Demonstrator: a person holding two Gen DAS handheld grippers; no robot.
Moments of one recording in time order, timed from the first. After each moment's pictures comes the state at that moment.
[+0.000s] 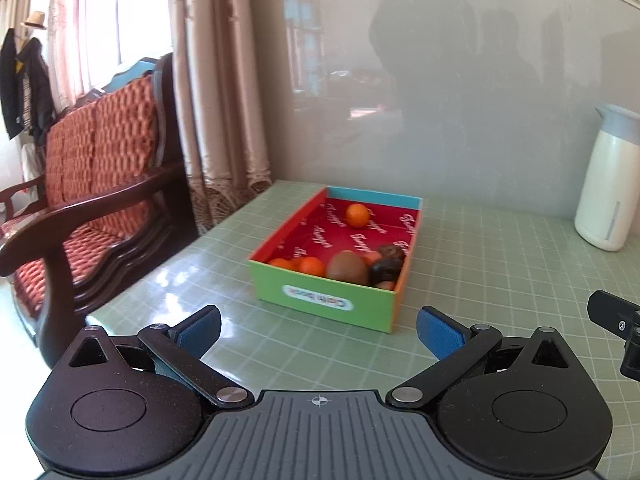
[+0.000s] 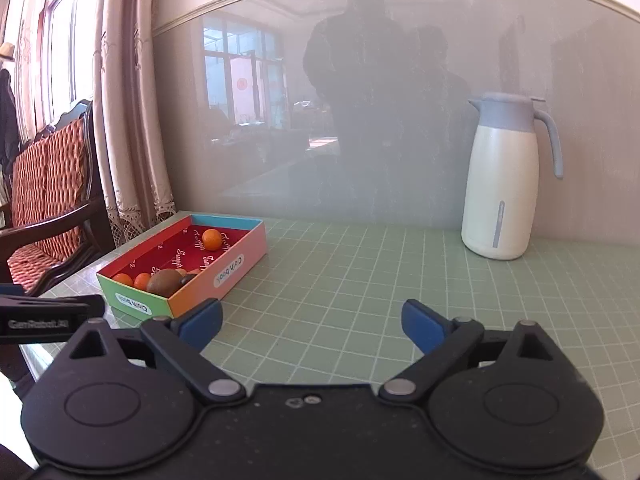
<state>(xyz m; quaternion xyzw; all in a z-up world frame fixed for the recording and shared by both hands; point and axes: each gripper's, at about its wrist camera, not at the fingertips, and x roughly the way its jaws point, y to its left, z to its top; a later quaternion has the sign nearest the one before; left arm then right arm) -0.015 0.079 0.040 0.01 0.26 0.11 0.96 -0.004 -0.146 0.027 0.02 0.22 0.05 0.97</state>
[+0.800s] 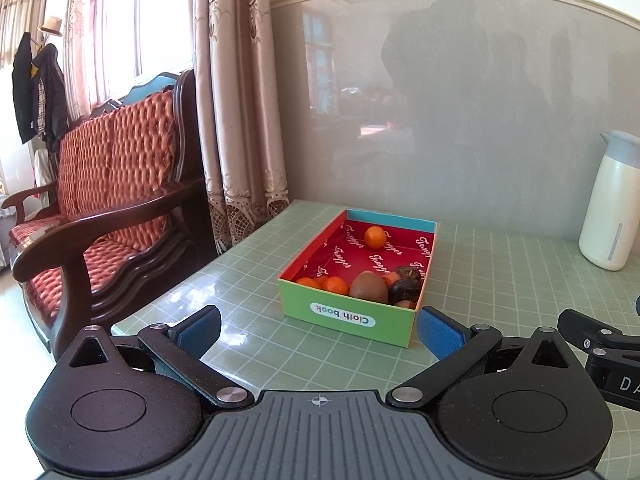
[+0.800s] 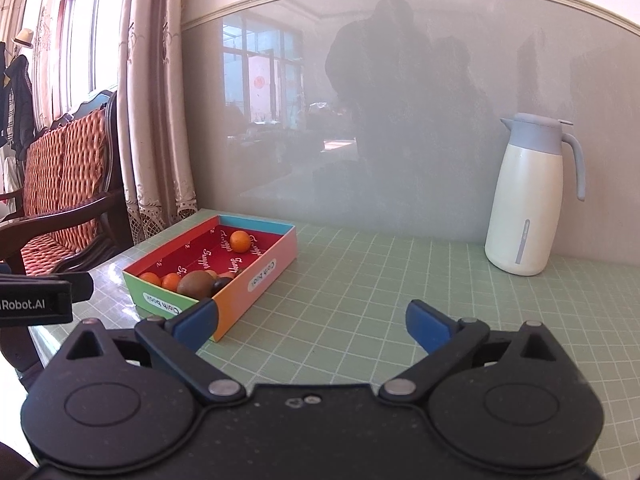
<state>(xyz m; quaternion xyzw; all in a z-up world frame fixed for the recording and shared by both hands) -0.030 0.092 0.054 0.01 0.24 0.12 0.96 -0.005 -0.114 0.038 0.01 0.22 0.06 0.97</state>
